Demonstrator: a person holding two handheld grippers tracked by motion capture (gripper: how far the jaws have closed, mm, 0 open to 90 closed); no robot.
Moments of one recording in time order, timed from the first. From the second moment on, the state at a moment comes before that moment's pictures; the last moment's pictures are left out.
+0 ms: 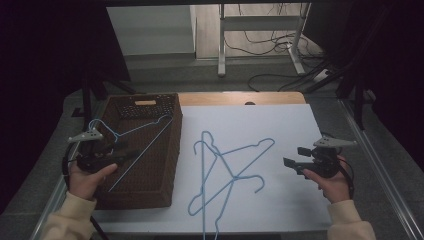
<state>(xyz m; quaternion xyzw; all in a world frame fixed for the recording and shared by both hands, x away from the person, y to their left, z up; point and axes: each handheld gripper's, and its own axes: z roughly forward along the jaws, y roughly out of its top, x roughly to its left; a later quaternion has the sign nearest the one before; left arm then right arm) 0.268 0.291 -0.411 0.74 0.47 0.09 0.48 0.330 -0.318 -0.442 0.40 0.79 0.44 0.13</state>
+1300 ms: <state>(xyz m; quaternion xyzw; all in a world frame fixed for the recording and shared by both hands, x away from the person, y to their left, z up) 0.257 0.236 -0.426 0.77 0.42 0.08 0.47 0.330 -0.303 -0.439 0.42 0.80 0.41 0.14</state>
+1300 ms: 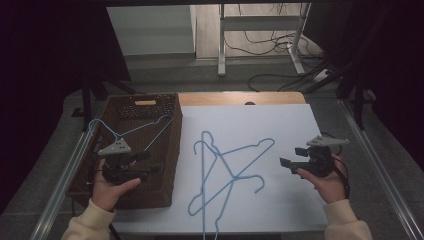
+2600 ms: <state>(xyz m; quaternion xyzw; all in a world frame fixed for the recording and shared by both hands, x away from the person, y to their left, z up) 0.248 0.220 -0.434 0.79 0.41 0.07 0.45 0.333 -0.229 -0.468 0.34 0.88 0.33 0.08</state>
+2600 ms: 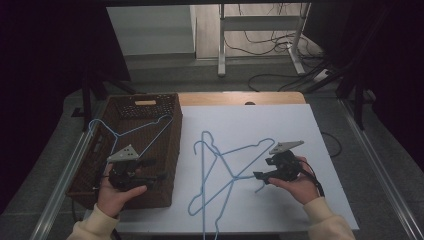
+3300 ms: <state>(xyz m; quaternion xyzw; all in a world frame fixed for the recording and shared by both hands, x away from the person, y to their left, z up) 0.248 0.219 -0.435 0.79 0.41 0.07 0.46 0.344 -0.208 -0.489 0.31 0.91 0.26 0.07</state>
